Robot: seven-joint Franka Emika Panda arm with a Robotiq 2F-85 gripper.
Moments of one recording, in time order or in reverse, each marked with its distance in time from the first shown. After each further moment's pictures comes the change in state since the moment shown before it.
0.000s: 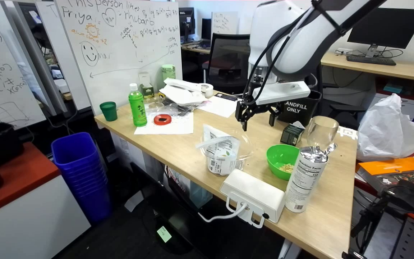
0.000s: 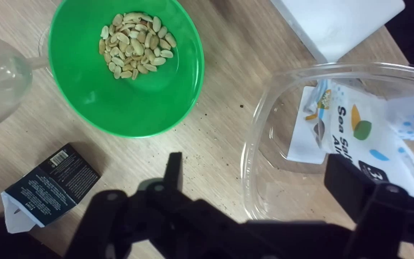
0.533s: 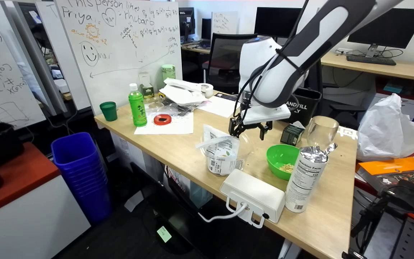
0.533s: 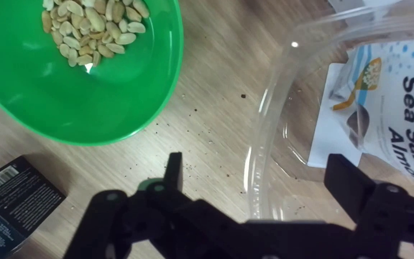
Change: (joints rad) arm 0.021 0.247 -0.054 0.143 0.035 0.095 0.000
